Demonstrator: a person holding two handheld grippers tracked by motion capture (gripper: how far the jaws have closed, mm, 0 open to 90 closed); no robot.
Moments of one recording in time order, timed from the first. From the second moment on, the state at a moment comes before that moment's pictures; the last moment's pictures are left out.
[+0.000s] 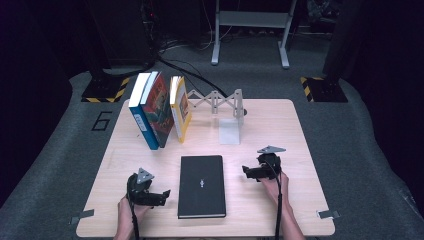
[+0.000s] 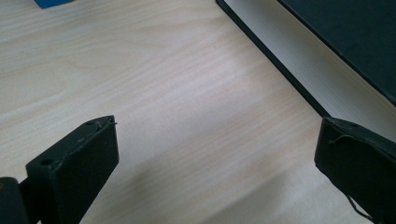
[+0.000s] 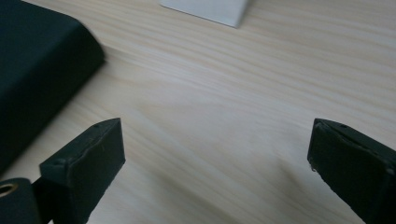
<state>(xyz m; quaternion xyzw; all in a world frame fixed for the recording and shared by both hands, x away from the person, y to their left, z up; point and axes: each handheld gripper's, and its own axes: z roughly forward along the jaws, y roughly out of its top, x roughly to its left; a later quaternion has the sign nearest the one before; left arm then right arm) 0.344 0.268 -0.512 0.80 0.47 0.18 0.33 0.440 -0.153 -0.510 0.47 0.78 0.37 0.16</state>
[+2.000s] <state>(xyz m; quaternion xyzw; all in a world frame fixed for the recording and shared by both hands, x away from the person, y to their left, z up) 0.298 0.235 -0.533 0.82 0.42 0.18 0.35 0.477 -0.046 -0.499 0.36 0.85 0.40 0.04</state>
